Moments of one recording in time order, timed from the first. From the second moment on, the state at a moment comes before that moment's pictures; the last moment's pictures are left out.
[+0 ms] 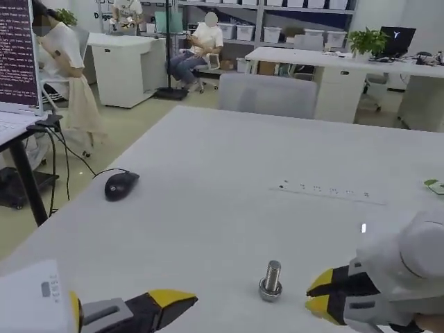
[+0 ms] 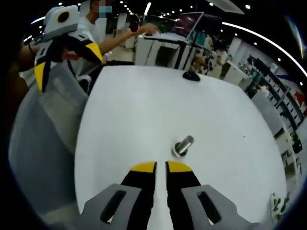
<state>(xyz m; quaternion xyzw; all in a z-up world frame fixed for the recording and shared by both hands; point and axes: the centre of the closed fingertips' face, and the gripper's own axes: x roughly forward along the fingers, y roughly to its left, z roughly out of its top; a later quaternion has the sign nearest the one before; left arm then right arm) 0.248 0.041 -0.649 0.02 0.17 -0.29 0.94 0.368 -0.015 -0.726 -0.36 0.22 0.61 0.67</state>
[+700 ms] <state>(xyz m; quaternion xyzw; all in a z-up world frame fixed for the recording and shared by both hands) 0.231 0.034 -0.646 0.00 0.17 -0.33 0.93 0.290 -0.074 -0.692 -0.21 0.15 0.61 0.75</state>
